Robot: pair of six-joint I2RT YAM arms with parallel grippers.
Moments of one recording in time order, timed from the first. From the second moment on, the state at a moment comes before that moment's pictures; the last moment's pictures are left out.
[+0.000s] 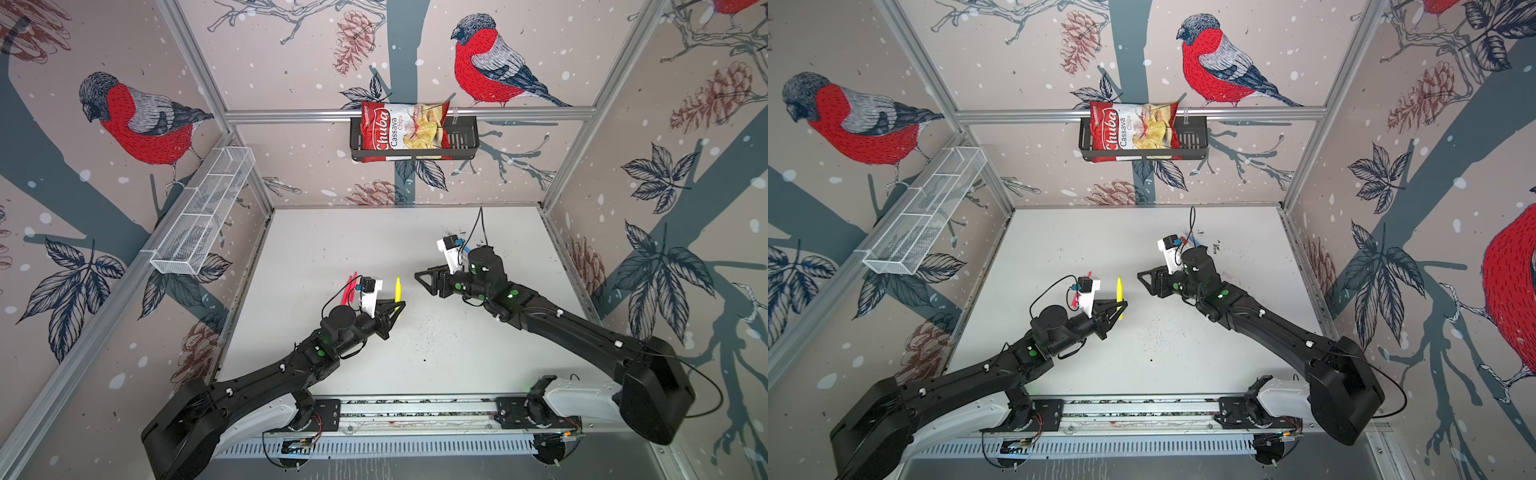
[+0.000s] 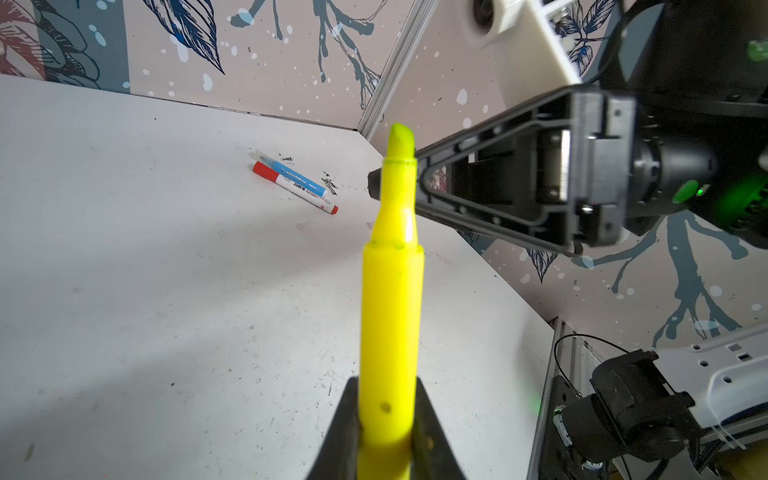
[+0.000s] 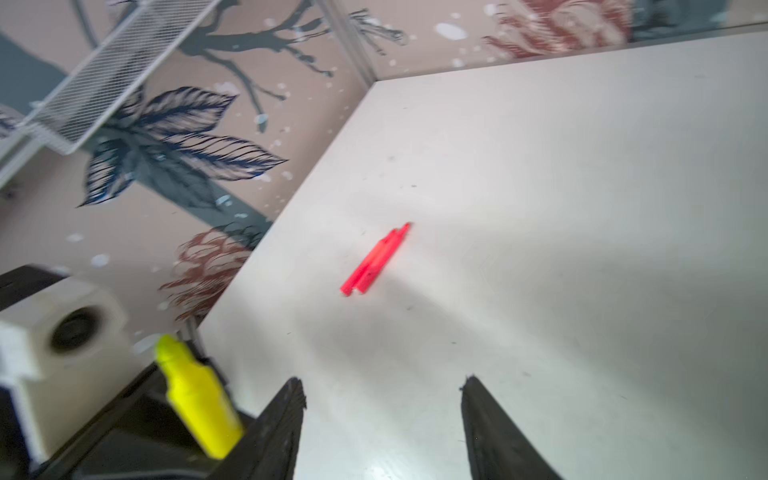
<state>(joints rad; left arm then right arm) -0.81 0.97 0.29 0.54 0.13 -0.49 0.68 1.27 0.82 -0.01 -0.28 0.42</state>
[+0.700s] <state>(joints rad) -0.81 0.93 0.27 0.49 0.10 -0.49 0.30 1.50 0.74 -0.19 -0.08 0.50</state>
